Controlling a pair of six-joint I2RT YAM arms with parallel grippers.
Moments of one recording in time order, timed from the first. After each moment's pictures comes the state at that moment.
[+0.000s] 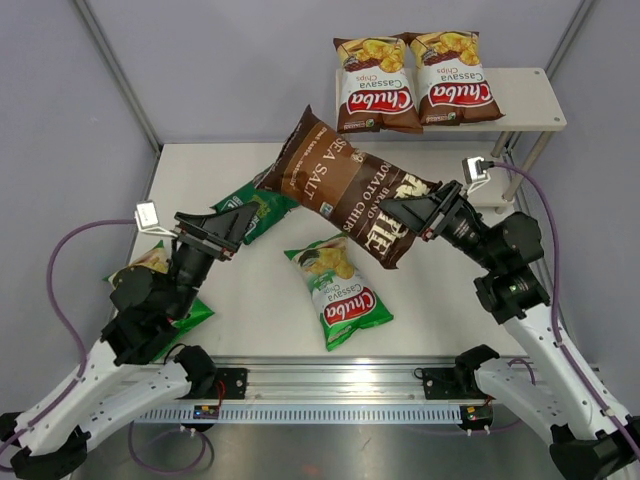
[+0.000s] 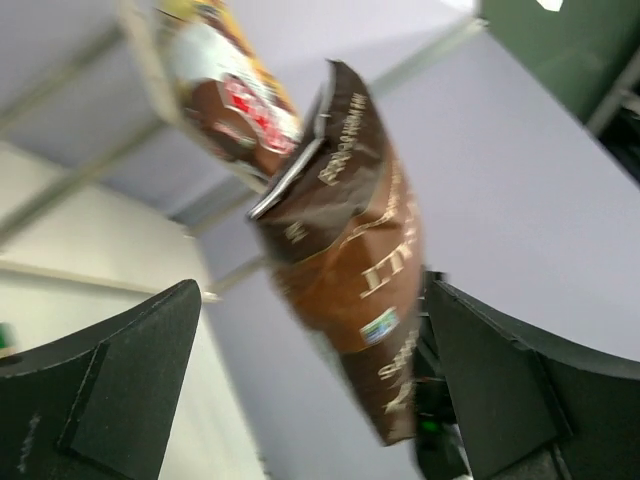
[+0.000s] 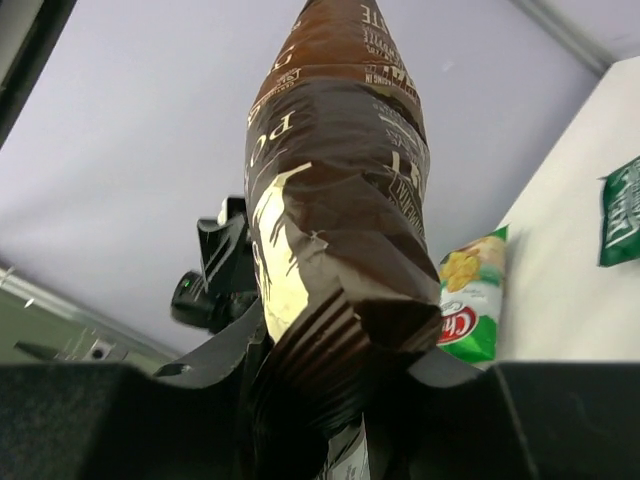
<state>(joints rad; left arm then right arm) -0.83 0.54 0.79 0.09 -0.33 -0.99 0.42 0.79 0.85 0.29 -0.54 1.20</state>
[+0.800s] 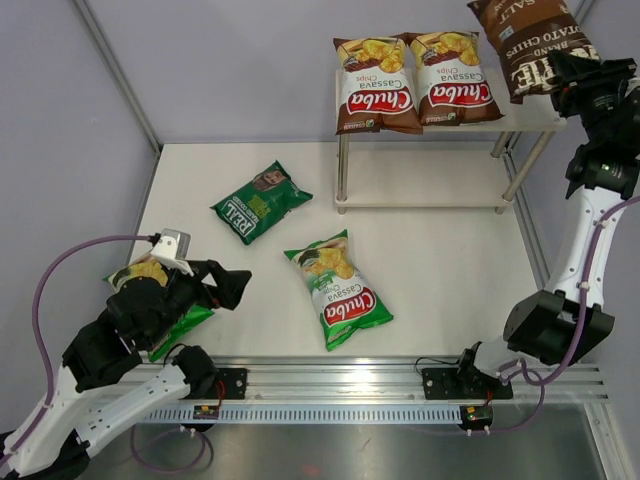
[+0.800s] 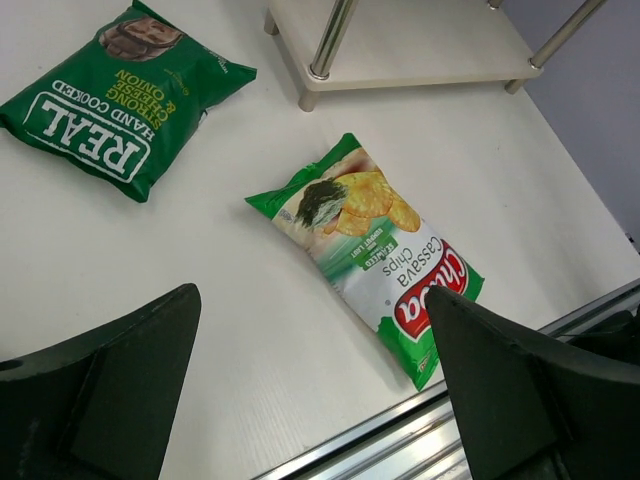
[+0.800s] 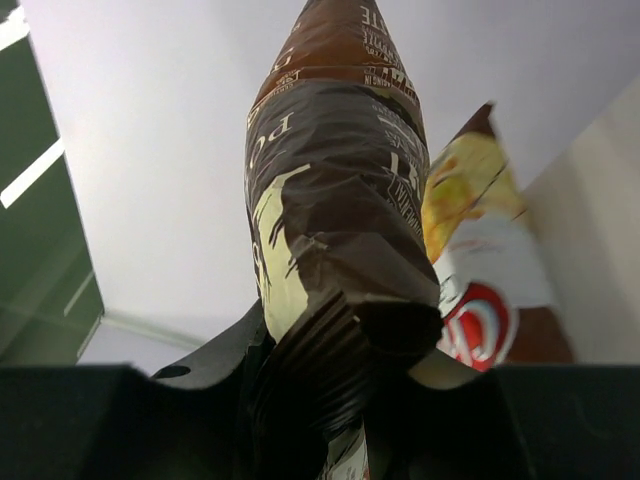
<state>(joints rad) -0.83 0.41 0.94 -0.79 -0.32 -0.44 -0.42 1.47 1.70 0.03 -0.50 1.36</state>
